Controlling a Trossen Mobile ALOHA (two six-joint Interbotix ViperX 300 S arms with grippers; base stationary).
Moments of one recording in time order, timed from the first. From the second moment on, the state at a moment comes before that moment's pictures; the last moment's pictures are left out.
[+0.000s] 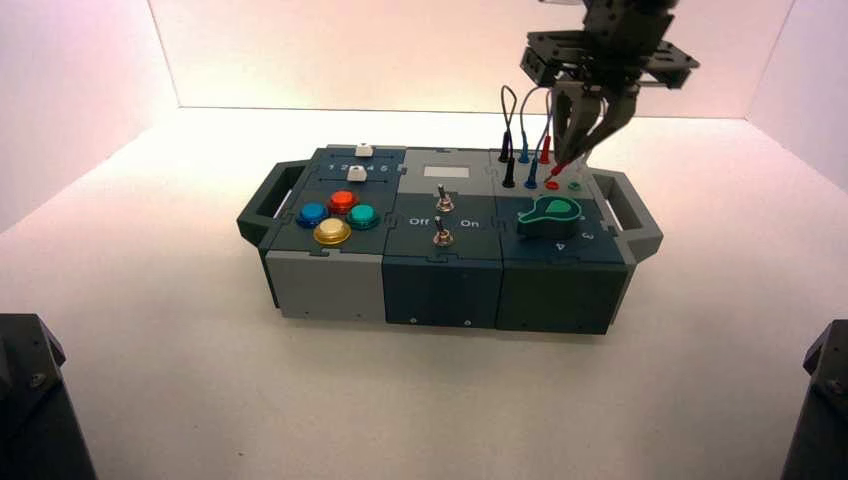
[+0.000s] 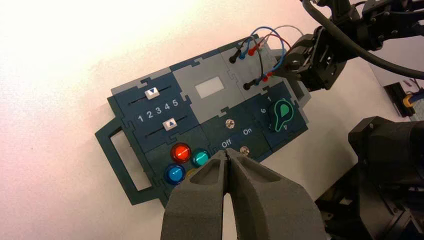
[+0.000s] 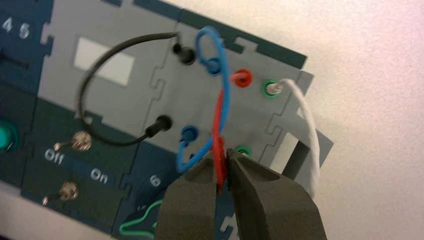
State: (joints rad) left arm -0.43 -0.59 0.75 -0.47 0.88 0.25; right arm 0.46 -0.07 0.74 0.08 0.68 0.10
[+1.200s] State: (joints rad) left arm -0.43 -0.60 0.75 -0.47 0.87 0.25; right arm 0.49 0.01 0.63 -0.04 0.84 0.09
